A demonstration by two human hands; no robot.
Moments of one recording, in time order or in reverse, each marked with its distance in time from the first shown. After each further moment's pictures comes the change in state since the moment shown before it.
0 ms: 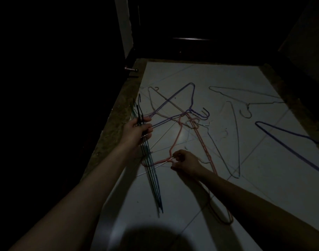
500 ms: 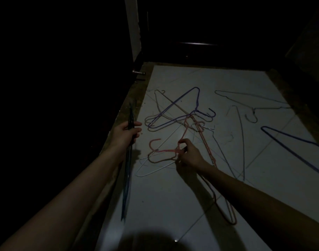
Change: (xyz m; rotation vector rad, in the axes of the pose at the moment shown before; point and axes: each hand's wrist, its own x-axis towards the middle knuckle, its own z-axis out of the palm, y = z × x) left_hand -0.003 0.005 -0.045 0.136 0.098 0.042; right_hand 0.015 -0.025 -0.001 -0.067 0.036 -0.084
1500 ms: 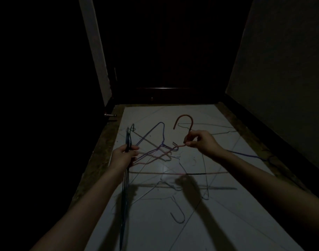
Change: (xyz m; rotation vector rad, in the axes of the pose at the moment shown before) left_hand -0.045 0.054 0.068 0.062 -0.151 0.081; right_hand -0.068 -0.070 -0.183 -0.252 0.323 -0.287
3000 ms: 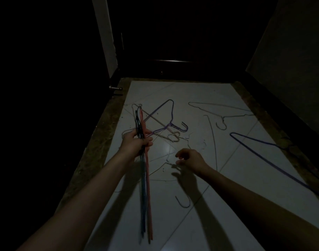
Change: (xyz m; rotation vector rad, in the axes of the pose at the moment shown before) left_hand 0.021 -0.036 0.015 -0.094 -0.070 -0.075; right_hand -0.016 0.059 0.123 0.089 -0.271 0.243
